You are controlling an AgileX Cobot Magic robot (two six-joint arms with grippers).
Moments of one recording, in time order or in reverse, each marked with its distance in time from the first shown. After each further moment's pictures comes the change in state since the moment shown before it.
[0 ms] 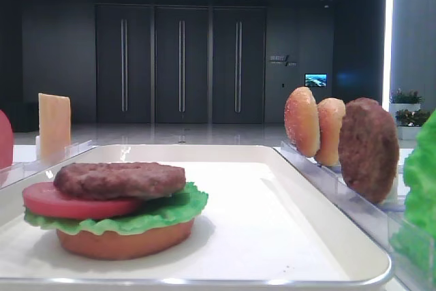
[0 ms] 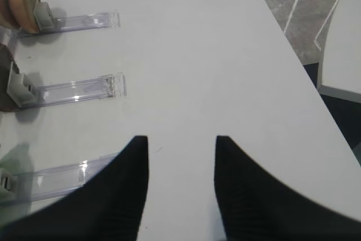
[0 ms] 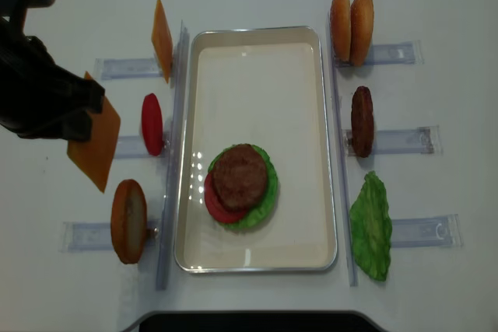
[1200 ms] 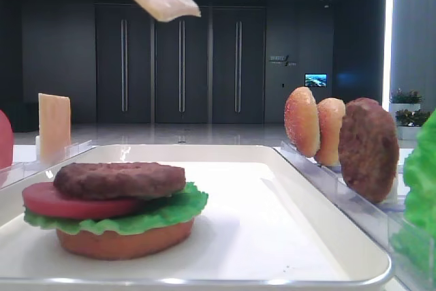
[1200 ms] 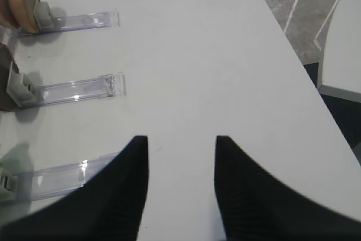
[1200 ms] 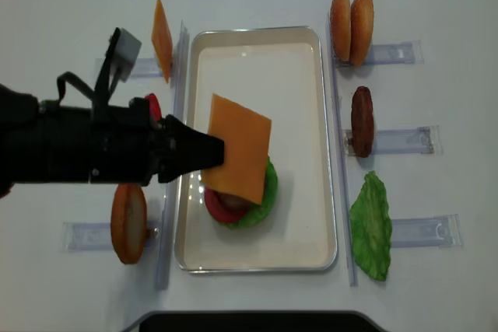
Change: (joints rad) left arm 0.058 0.052 0.490 -1.332 -0.361 1.095; right arm 0.000 0.000 0.001 0.000 0.000 0.000
